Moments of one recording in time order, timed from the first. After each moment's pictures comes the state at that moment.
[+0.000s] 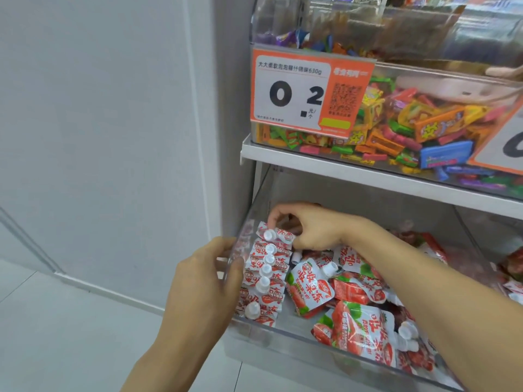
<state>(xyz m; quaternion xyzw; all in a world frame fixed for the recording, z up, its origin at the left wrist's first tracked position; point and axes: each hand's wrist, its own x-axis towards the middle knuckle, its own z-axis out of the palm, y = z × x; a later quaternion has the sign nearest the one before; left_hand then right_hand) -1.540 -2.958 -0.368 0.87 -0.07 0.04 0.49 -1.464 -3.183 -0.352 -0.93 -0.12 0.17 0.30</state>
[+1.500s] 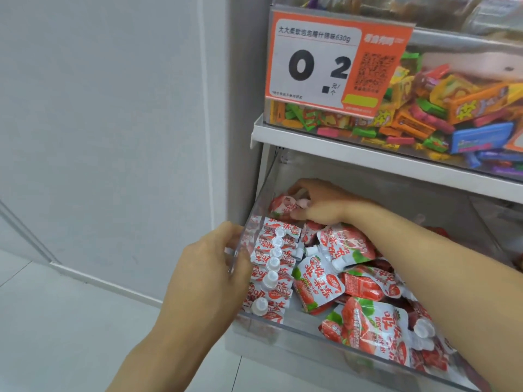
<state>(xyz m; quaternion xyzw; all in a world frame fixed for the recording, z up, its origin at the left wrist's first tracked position) -1.536 -2.954 -0.368 0.89 -0.12 0.05 0.45 -1.432 -3.197 -0.365 -0.98 0.00 0.09 0.20</state>
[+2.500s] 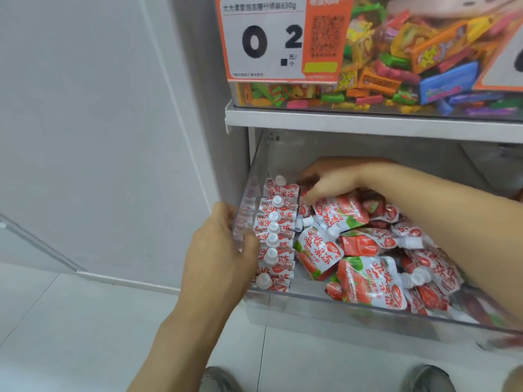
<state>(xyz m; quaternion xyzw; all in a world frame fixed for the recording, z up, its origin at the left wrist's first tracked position) -1.537 -2.965 -0.363 0.92 -0.09 0.03 0.39 -1.455 -3.212 -0.347 -0.97 0.00 0.21 0.15</state>
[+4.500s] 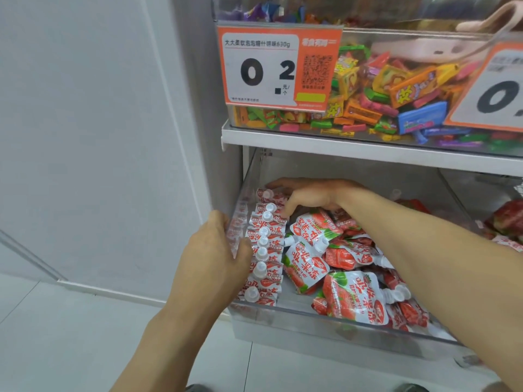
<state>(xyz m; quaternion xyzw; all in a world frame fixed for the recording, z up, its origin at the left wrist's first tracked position) -1.525 -2.969 -0.363 0.93 -0.12 0.05 0.35 -1.438 -3.202 -0.363 -0.89 0.05 0.22 0.40</state>
